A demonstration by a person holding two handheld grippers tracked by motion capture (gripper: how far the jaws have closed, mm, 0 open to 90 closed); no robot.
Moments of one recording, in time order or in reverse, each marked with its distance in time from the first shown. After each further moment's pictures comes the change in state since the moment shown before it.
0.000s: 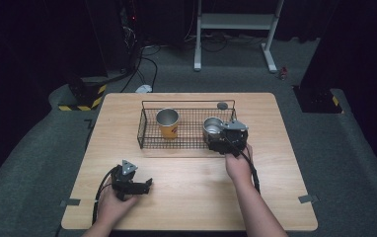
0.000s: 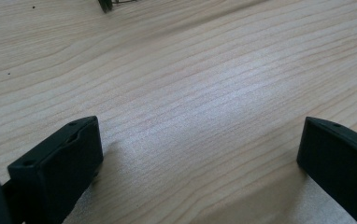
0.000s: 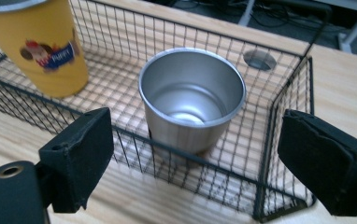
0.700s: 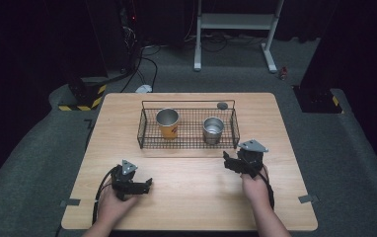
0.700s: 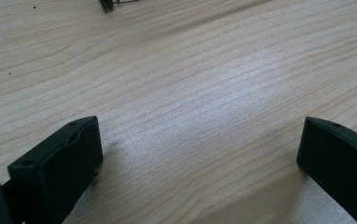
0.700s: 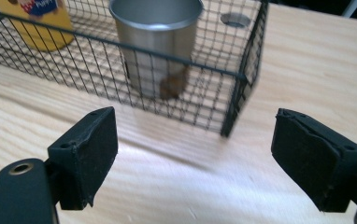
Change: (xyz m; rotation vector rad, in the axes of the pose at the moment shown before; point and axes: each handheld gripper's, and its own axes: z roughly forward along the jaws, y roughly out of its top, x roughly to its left) left arm 0.000 0.000 0.000 -0.001 0.001 -0.004; right arm -0.025 -0.060 -0.038 -0.010 -0.012 0.029
